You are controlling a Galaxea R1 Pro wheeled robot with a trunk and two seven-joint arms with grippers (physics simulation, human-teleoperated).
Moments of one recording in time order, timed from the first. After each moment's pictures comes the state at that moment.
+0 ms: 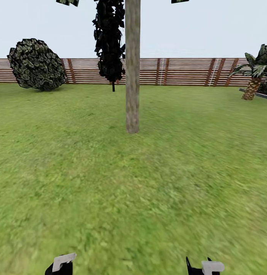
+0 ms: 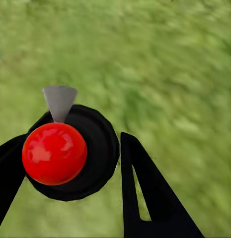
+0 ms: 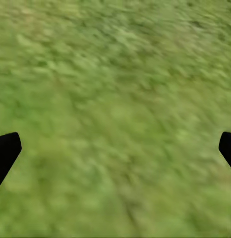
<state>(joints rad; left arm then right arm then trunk) -0.25 0.07 0.17 -0.41 0.02 -0.35 0.01 -0.25 -0.08 -0.04 -0.29 0.03 -0.64 -0.04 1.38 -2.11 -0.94</state>
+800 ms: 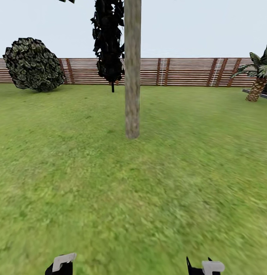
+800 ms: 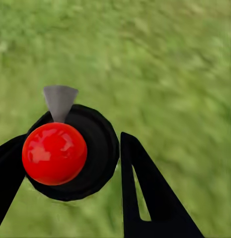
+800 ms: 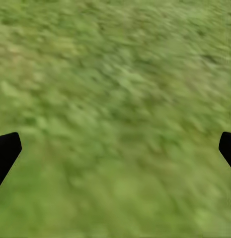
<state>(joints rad) -0.25 0.07 0.17 -0.41 0.02 -0.35 0.01 -0.25 -0.08 -0.04 -0.29 0.03 -0.64 -0.05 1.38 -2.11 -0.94</state>
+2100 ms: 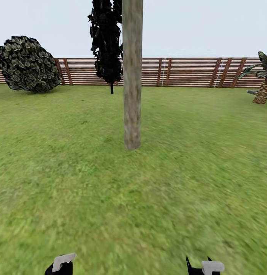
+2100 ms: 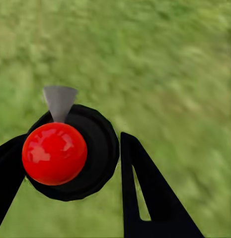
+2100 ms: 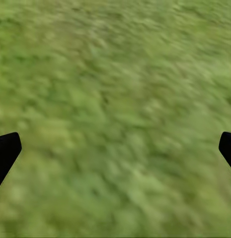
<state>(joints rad) -0.25 0.07 0.17 -0.41 0.01 -0.35 0.01 -0.25 -0.08 -0.04 -0.29 0.04 -0.64 -0.04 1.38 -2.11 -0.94</state>
